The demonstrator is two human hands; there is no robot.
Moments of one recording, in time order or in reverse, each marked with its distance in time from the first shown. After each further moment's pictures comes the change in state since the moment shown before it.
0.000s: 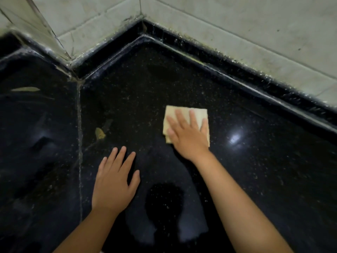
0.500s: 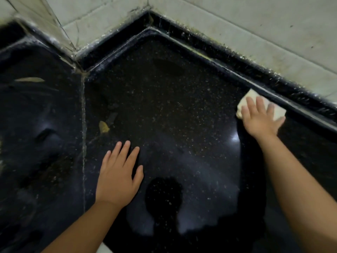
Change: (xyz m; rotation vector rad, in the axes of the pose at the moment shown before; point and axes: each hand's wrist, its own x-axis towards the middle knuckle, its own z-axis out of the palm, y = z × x) left_hand -0.002 0.003 0.001 0.036 0.005 0.007; right_hand 0.003 0.142 -0.037 0.120 0.138 0.505
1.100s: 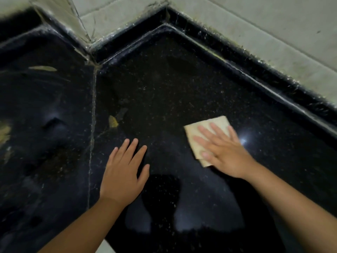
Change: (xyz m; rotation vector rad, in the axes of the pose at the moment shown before) left_hand 0.000 -0.006 0.004 -0.043 0.016 0.010; right_hand -0.079 -0.046 0.027 -0.312 -0.261 -0.837
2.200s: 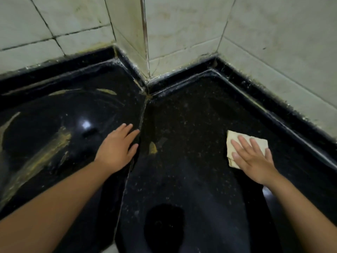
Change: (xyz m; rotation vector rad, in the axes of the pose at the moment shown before) left_hand 0.063 -0.112 -0.057 -0.052 -0.029 -0.188; right_hand 0.082 0.013 -0.046 0.110 -0.046 0.258
